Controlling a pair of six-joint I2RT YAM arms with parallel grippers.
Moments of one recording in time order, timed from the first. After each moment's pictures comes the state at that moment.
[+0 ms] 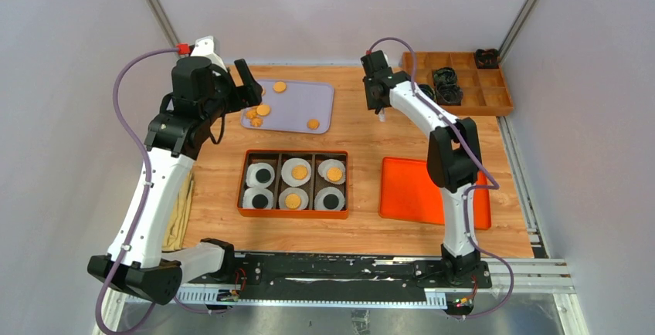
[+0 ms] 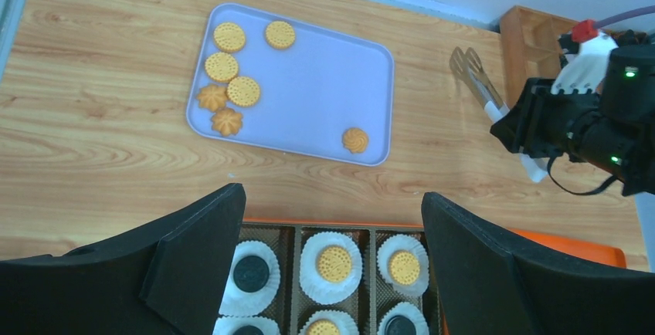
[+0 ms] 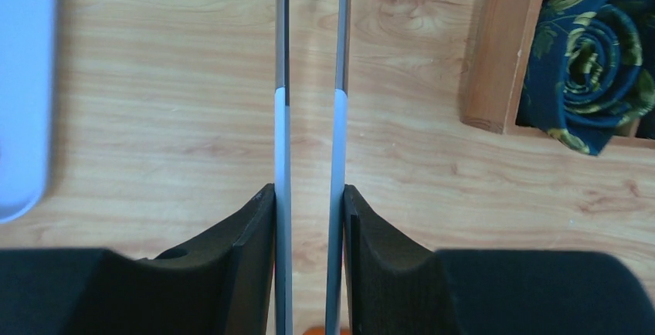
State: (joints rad) left arm -0.24 1.15 1.46 -0.68 -0.10 -0.37; right arm 0.44 2.08 1.86 -0.66 0.31 0.18
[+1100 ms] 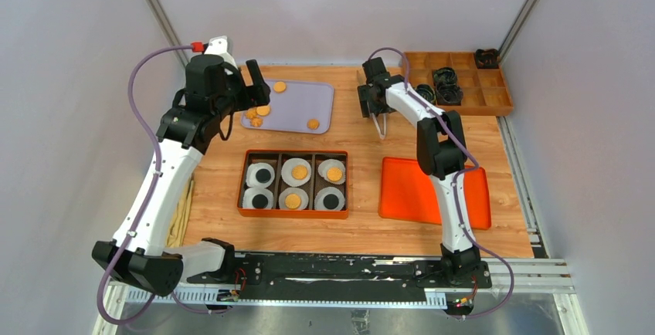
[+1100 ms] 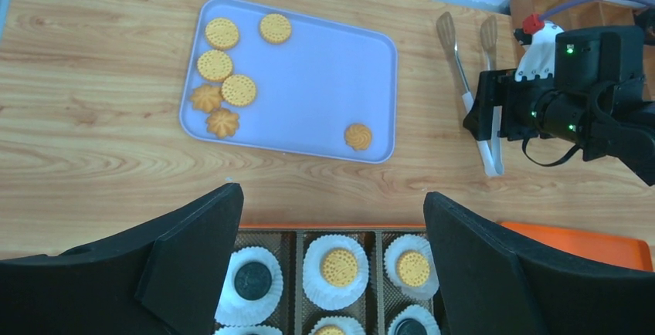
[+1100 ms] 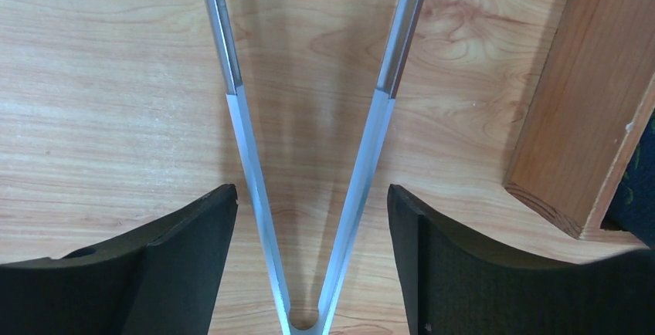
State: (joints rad) left arm -0.27 1.21 1.44 -0.65 -0.12 -0.34; right arm 0.37 2.35 2.00 -0.66 0.23 0.11
